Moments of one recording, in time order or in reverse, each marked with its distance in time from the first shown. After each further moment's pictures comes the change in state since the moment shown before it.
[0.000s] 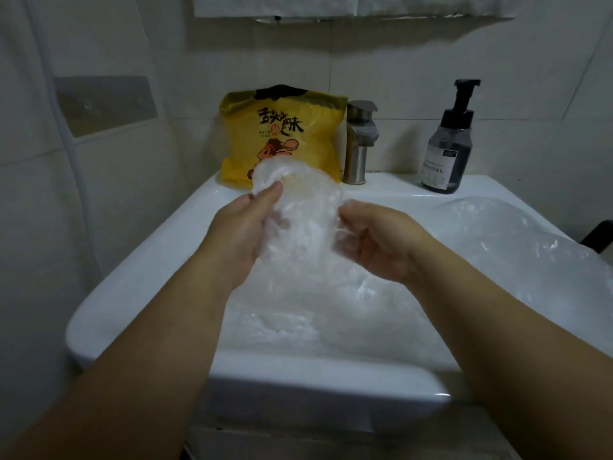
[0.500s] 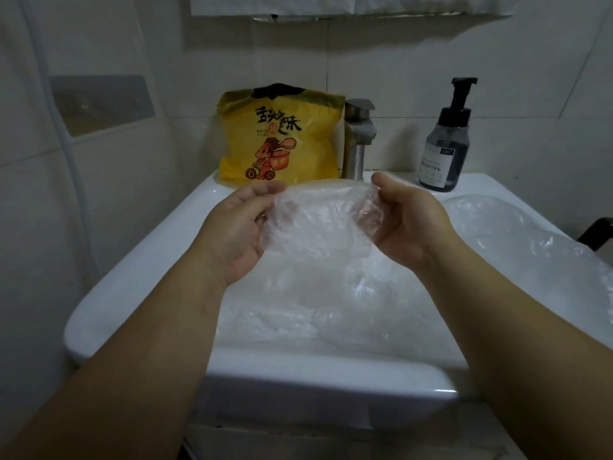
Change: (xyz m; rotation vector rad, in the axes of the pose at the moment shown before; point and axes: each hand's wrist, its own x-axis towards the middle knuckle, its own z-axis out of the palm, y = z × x) left_hand -0.001 0.004 -0.002 -0.202 -0.106 0.020; right_hand 0.000 -0.013 -0.017 0.389 0.073 -0.163
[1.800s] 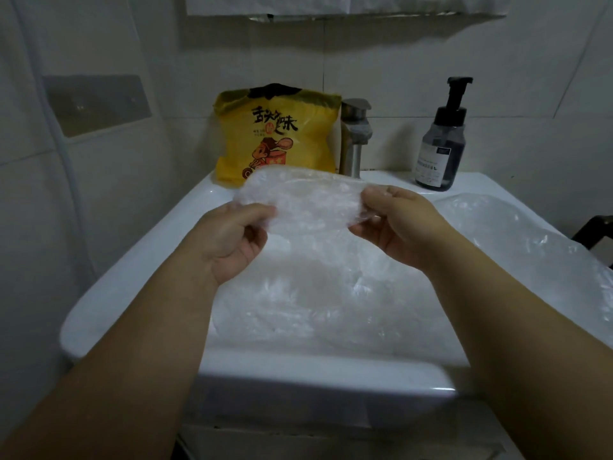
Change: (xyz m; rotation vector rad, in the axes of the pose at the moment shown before) left_hand 0.007 -0.002 -0.010 -0.084 0.102 -0.185; right_hand -0.001 -0.002 -0.006 -0.402 -0.051 -0.016
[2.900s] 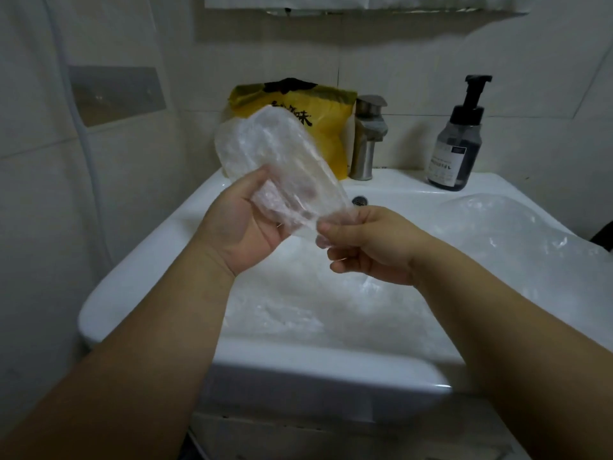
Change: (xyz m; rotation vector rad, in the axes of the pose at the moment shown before) left_hand -0.010 0.006 0.006 -0.195 -0.314 0.044; right_hand -0.015 0.015 0.036 -0.254 -0.266 0.164
